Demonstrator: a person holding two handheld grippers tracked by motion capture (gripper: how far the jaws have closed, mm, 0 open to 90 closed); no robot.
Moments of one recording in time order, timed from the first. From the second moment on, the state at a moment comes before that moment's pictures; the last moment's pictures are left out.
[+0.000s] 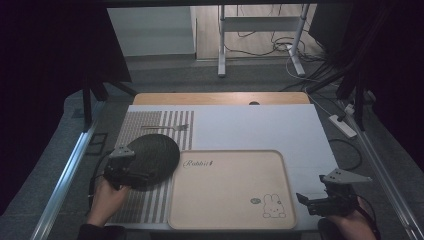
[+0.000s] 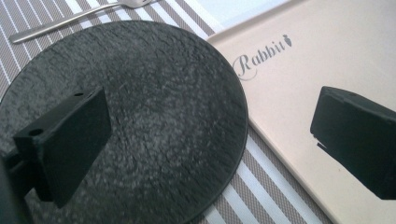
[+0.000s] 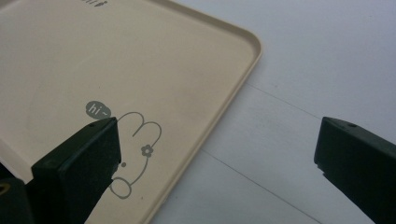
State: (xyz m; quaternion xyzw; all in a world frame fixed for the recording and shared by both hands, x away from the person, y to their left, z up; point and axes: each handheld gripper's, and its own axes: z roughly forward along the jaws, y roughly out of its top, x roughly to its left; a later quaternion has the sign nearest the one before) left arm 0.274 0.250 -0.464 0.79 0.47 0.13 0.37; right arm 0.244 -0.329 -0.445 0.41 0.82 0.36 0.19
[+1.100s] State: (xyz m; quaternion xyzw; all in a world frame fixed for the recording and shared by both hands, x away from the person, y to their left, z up) left arm 0.360 0.258 -0.469 0.78 0.50 0.12 0.36; right arm 0.244 -0.329 -0.445 0.41 0.82 0.35 0.19
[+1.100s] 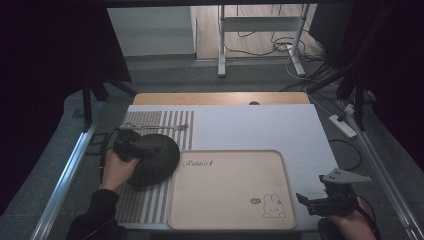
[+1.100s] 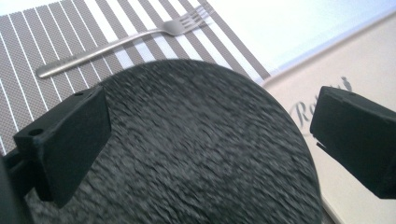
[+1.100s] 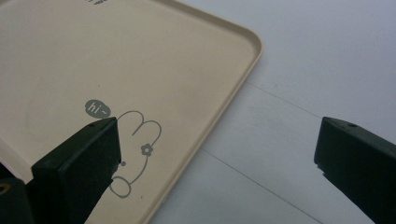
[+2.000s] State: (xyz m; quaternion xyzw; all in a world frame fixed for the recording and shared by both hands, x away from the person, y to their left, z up) left arm 0.427 0.265 -0.486 0.78 0.52 0.13 0.32; right arm 0.244 -0.329 -0.446 0.41 0.82 0.35 0.19
